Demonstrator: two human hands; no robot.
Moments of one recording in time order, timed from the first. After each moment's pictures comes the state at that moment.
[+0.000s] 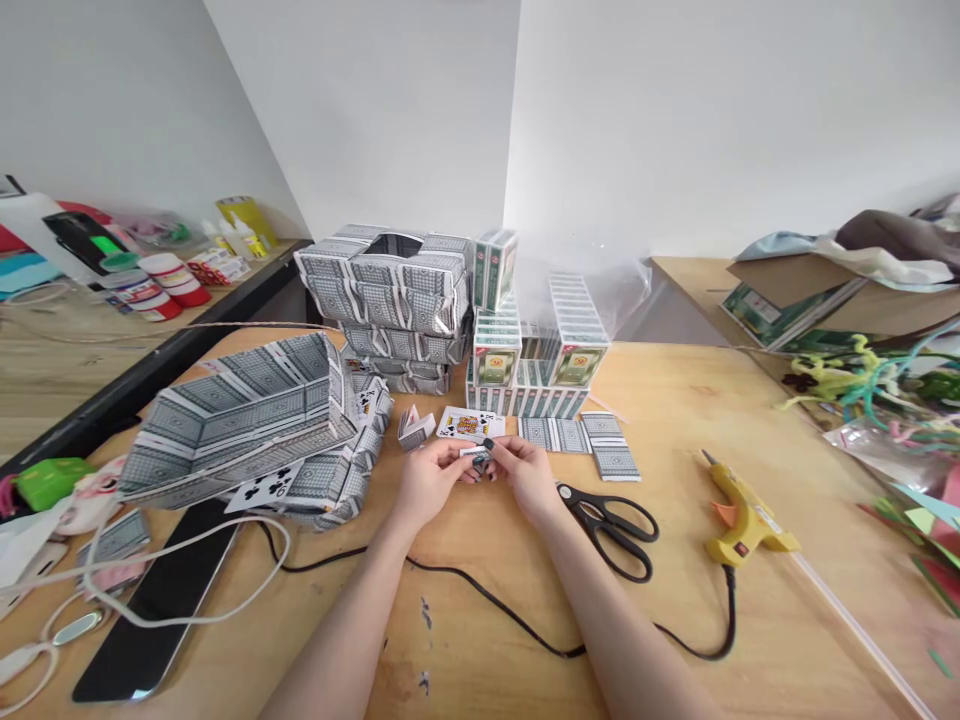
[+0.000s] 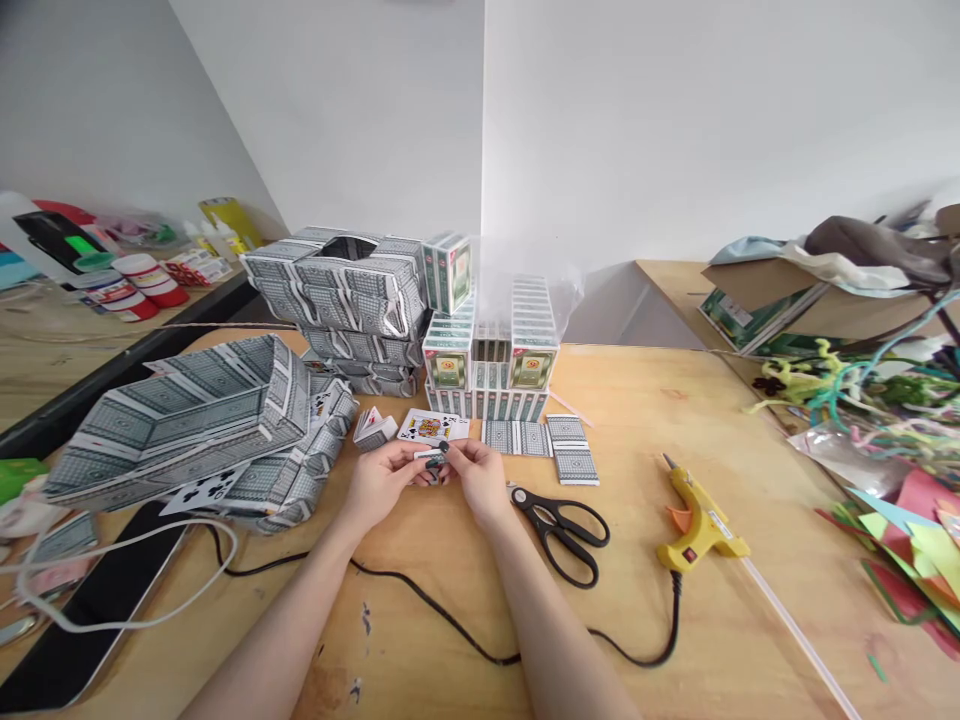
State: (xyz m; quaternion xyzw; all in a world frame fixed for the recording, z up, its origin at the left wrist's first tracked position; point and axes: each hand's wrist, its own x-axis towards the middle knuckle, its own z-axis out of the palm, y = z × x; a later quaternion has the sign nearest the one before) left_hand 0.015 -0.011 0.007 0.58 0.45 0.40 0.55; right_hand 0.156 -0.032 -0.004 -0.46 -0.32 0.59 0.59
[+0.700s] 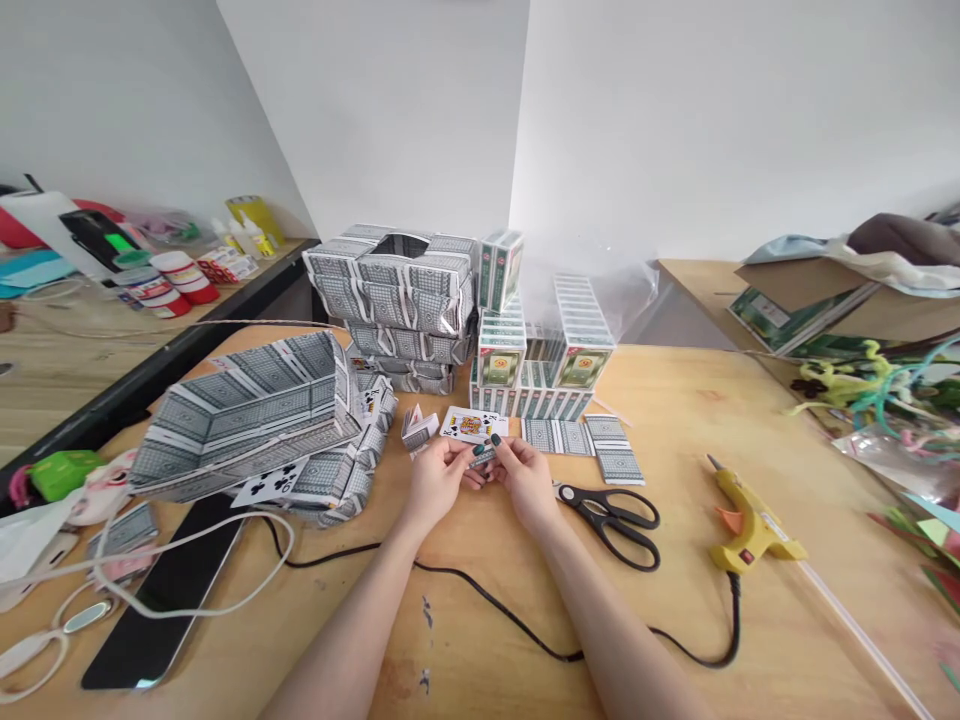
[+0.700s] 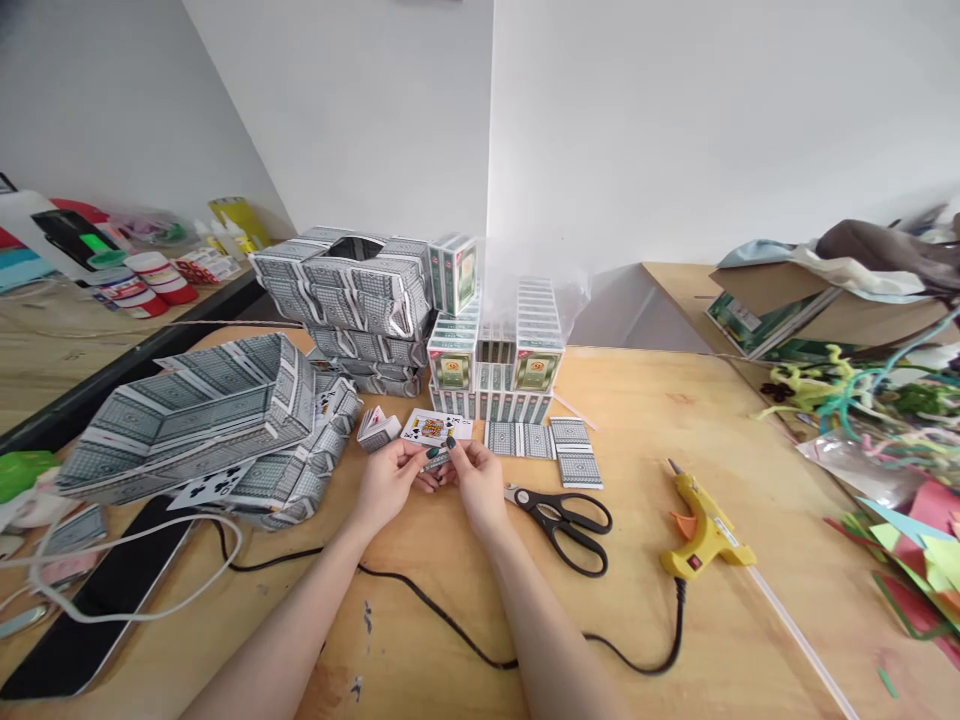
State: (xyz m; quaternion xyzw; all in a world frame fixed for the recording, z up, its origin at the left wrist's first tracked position) left_hand 0.026 -0.015 0.005 0.53 0.48 0.40 0.57; right_hand 0.148 -0.036 -0.009 -0.46 -0.30 0.57 0.61
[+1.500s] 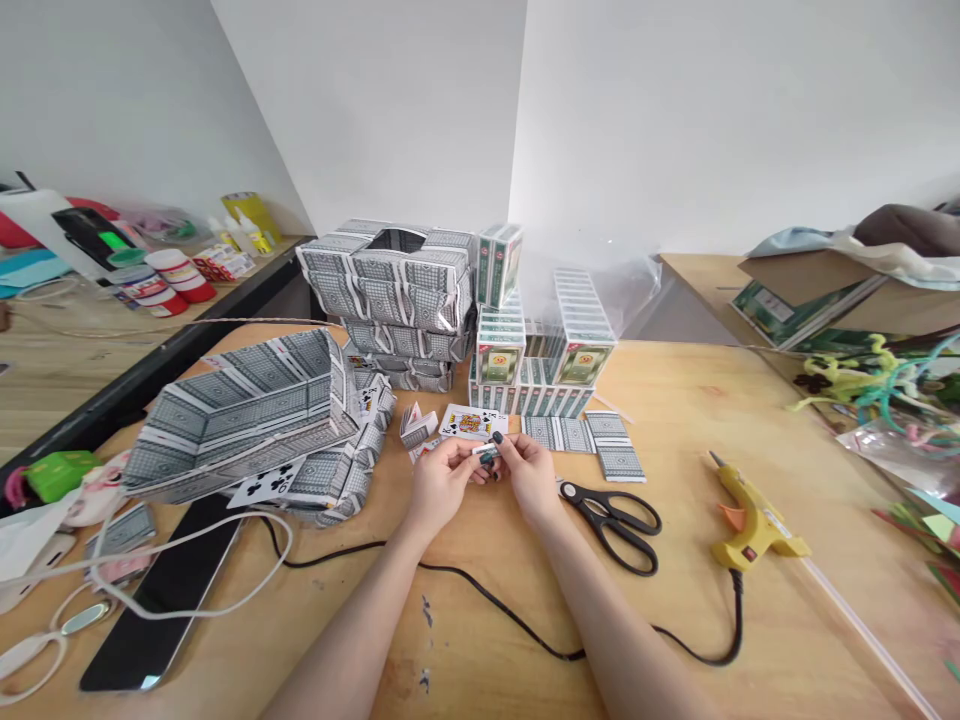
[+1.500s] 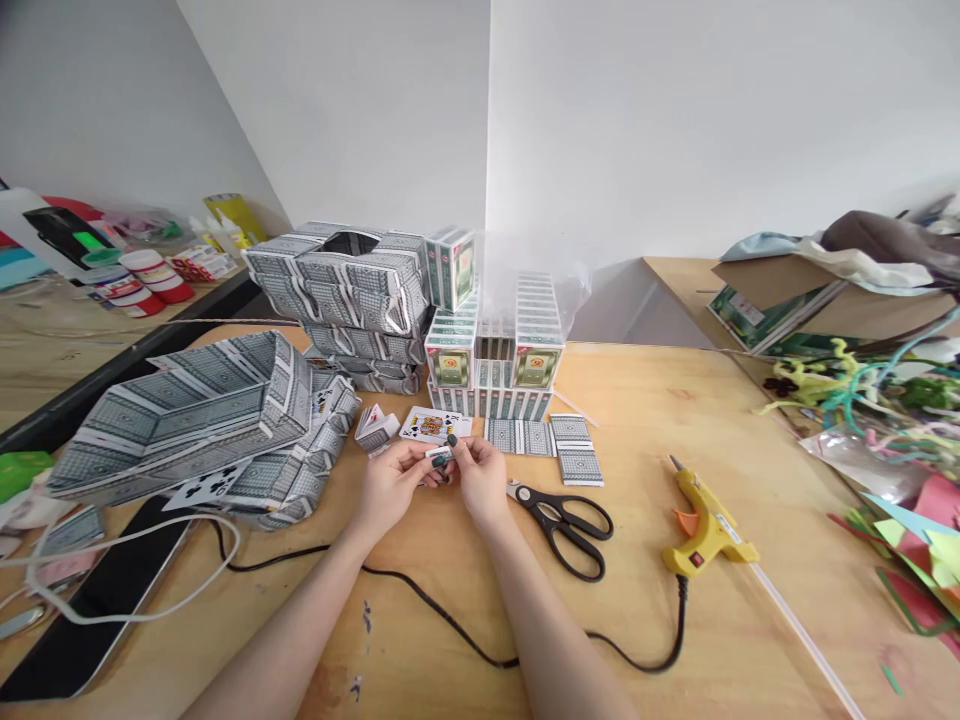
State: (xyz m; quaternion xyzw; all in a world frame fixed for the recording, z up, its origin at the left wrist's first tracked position) left_hand 0.028 -0.020 -0.001 0.58 0.44 0.43 0.54; right_hand 0.152 -0.034 -0.001 -0.51 -0.34 0.51 0.60
